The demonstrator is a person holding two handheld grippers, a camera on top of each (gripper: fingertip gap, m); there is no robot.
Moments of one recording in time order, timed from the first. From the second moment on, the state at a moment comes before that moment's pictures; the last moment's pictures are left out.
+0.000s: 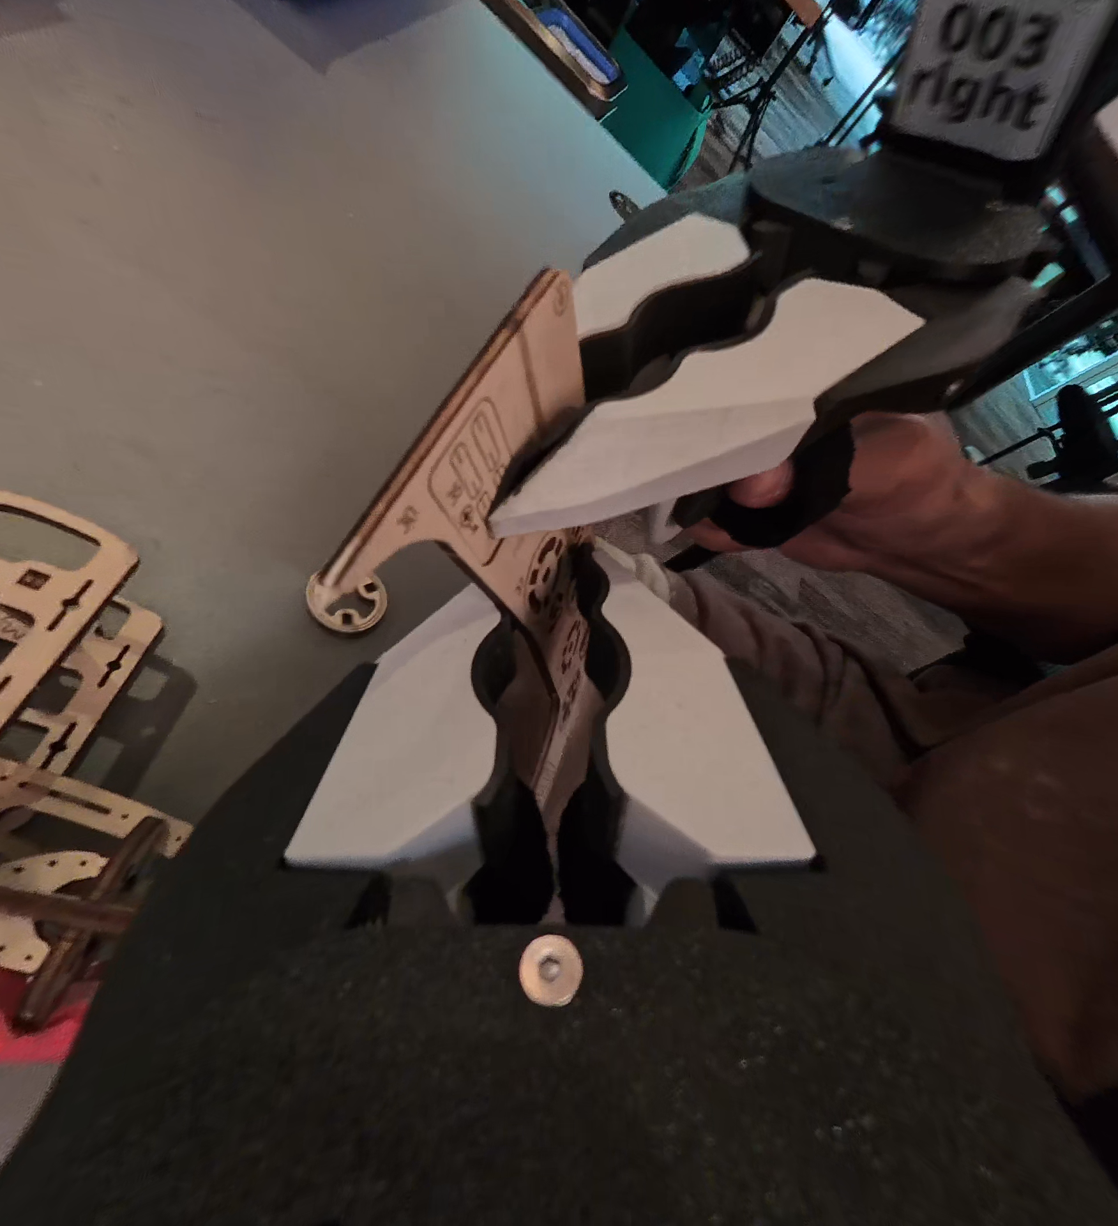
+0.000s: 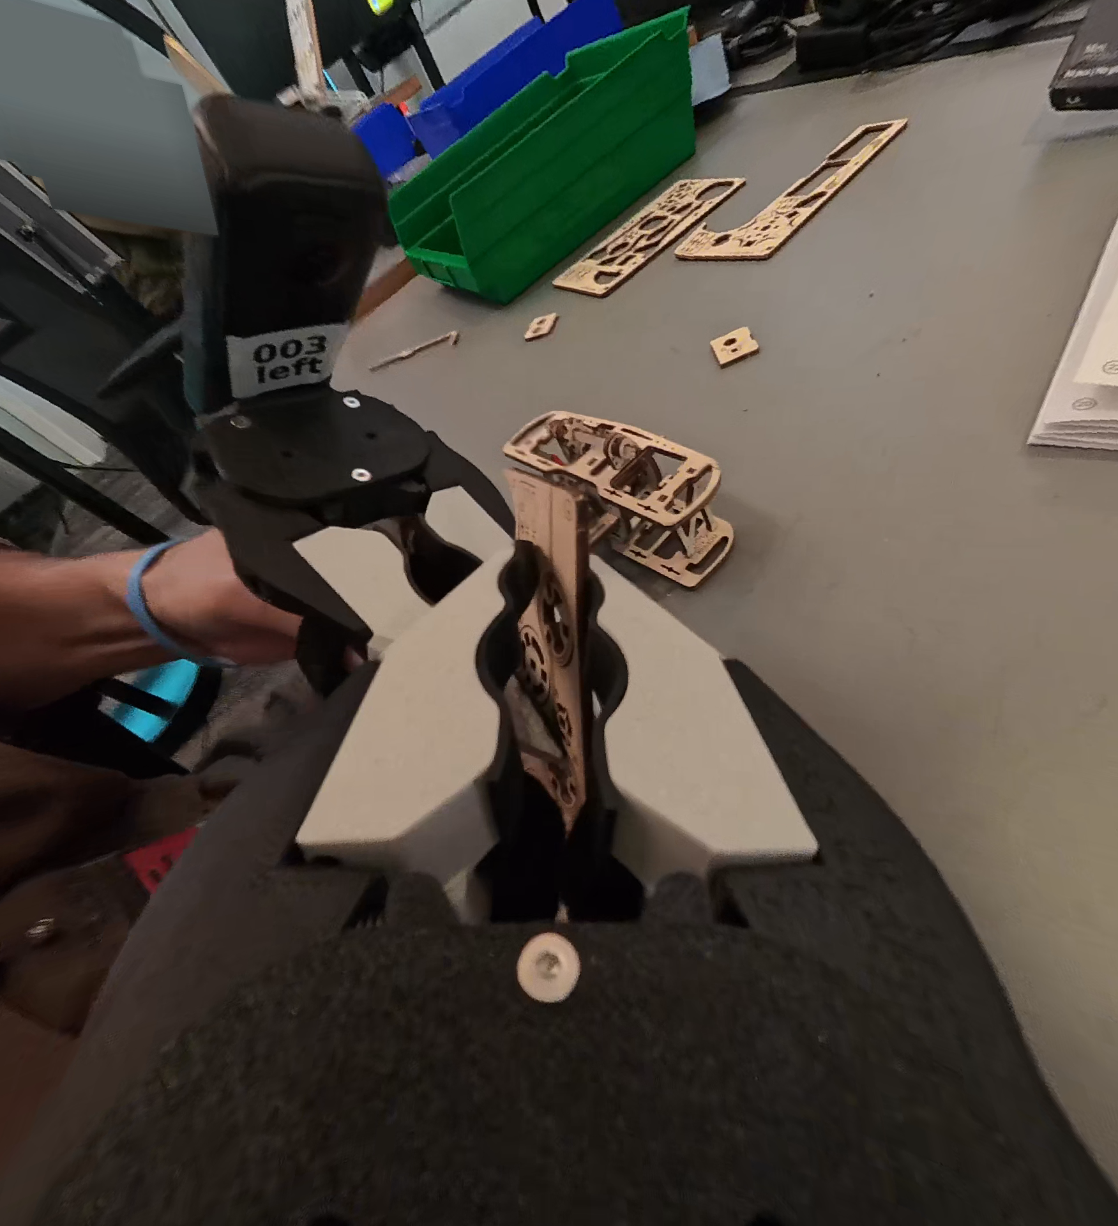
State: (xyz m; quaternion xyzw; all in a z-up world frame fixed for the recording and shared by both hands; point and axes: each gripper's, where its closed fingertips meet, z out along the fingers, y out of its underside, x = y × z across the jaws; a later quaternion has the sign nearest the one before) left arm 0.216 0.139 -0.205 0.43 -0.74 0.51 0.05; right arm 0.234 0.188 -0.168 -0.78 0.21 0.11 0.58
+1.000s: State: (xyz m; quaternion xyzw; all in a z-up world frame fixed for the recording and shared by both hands) left arm 0.230 0.113 -0.200 0.46 -0.66 0.57 0.12; right arm 0.243 0.148 -0.174 -0.71 0.24 0.37 0.56
